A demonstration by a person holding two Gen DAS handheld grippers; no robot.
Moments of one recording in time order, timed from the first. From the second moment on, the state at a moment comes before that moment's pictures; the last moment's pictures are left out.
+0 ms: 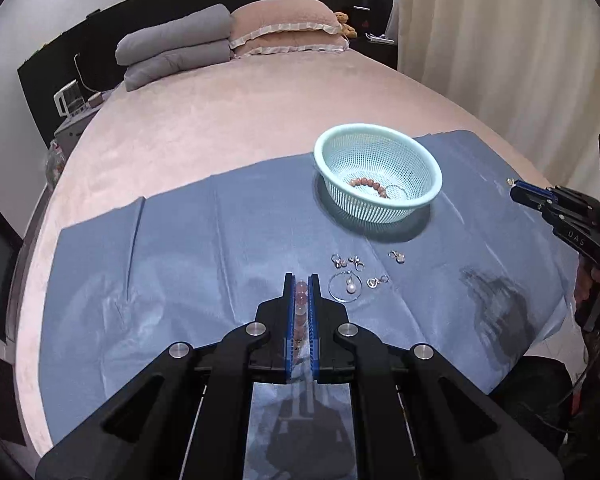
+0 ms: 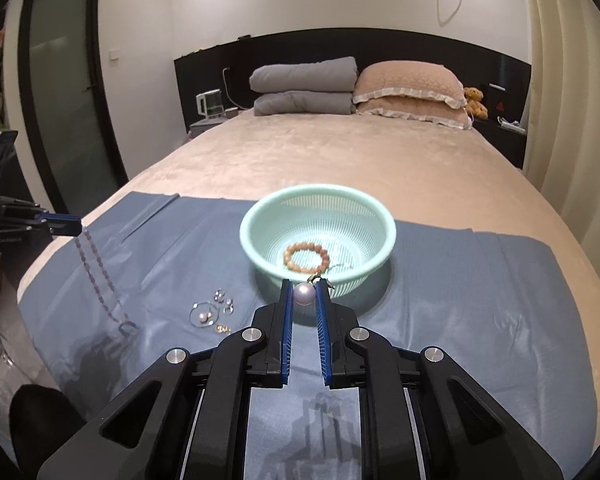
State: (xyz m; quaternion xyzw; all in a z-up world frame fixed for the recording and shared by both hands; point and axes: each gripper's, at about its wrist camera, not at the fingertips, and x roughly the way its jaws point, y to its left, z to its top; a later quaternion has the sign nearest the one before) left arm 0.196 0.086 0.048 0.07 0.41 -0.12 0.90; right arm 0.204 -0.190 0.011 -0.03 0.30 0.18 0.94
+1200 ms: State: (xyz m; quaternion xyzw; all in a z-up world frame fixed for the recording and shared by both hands) left arm 0.410 -0.090 0.008 0.18 0.41 -0.23 0.87; right arm 0.391 -0.181 -0.057 -0.03 0.34 0.20 0.92
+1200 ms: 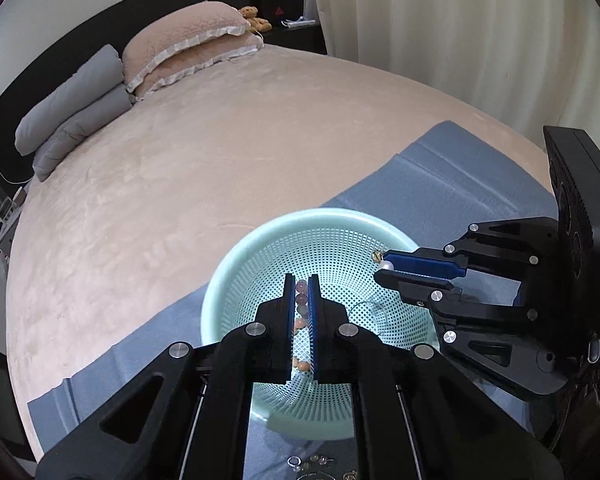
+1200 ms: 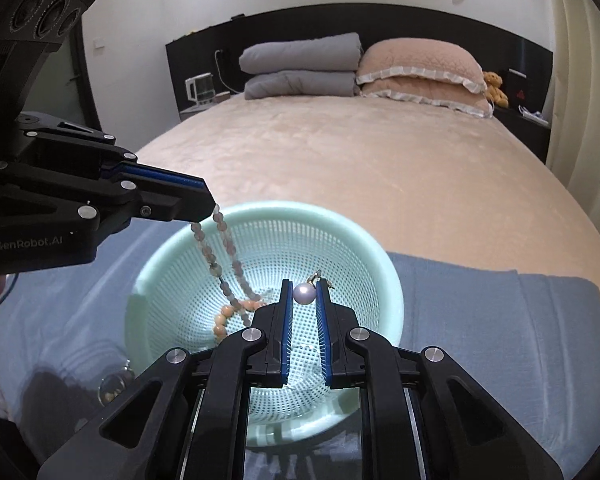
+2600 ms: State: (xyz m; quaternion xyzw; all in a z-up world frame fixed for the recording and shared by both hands) left arm 0.264 0.034 -0.030 0.12 0.40 -0.12 0.90; right arm 0.248 -0.159 -0.066 -0.08 0.32 0.21 0.92
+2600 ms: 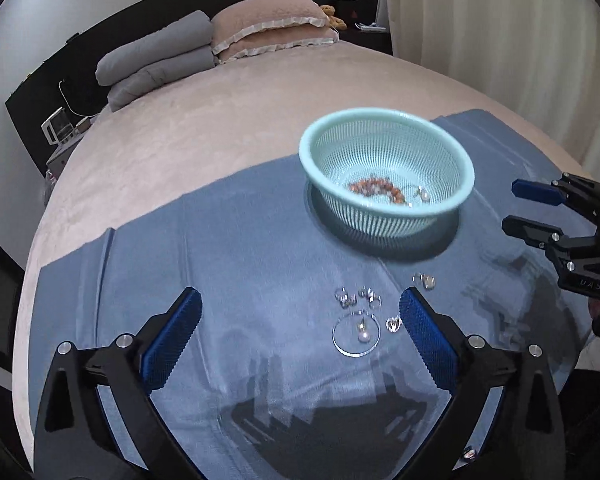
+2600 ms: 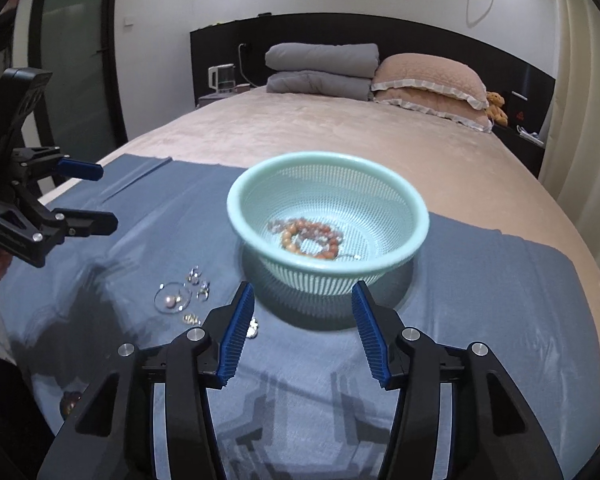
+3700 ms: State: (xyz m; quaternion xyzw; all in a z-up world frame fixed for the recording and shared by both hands) left arm 0.266 0.010 -0.135 0.14 0.38 -0.18 0.90; right arm 0.276 -0.095 -0.156 -0.14 0.37 0.26 0.88
